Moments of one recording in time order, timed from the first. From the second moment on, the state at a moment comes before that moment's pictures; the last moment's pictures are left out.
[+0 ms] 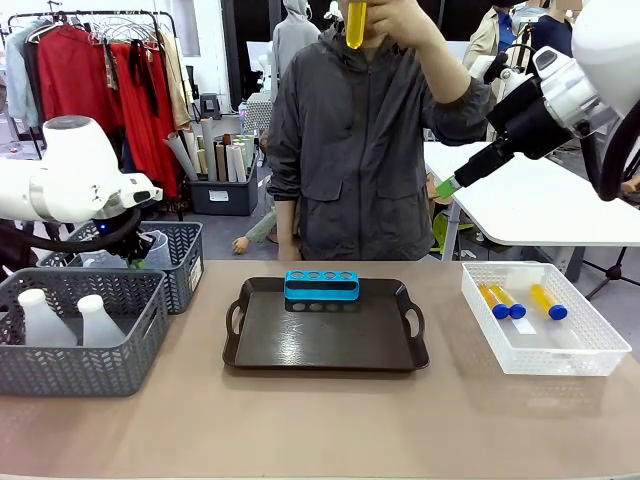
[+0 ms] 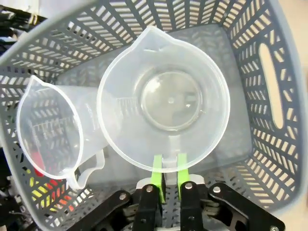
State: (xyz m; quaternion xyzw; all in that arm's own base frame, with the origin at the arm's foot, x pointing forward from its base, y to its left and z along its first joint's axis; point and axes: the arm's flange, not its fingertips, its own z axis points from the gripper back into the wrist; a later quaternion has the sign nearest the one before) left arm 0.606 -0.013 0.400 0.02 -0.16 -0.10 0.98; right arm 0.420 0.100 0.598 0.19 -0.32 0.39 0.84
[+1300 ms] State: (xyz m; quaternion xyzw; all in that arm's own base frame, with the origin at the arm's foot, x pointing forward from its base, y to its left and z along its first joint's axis) left arm 0.523 -0.194 0.680 -0.02 -0.31 -0.43 0.85; right arm 0.420 0.100 0.598 0.19 -0.32 0.39 0.84
